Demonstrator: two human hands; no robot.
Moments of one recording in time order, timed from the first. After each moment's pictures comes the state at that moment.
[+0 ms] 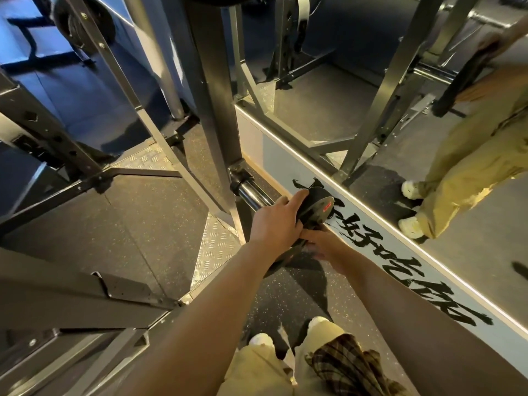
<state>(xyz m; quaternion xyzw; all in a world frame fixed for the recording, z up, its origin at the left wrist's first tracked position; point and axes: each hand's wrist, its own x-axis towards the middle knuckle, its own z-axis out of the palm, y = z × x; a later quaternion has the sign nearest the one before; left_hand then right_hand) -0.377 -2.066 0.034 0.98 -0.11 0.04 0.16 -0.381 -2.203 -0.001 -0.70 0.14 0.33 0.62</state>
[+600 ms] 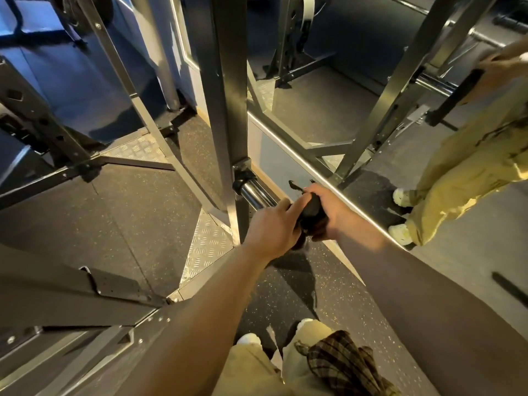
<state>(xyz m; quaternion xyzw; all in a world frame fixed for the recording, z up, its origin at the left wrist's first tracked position) -0.377 -2.045 0.023 0.96 -0.17 0.08 0.19 -0.320 -2.180 0.040 -0.67 0.32 0.31 0.59</state>
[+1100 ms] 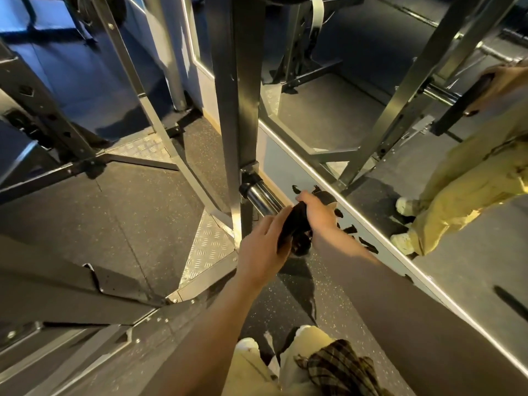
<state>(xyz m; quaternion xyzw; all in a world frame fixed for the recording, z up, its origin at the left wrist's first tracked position) -0.412 -2.026 -0.004 0.93 -0.05 0.13 0.34 -0.337 -2.137 0.039 -0.68 0.35 0.16 0.62</state>
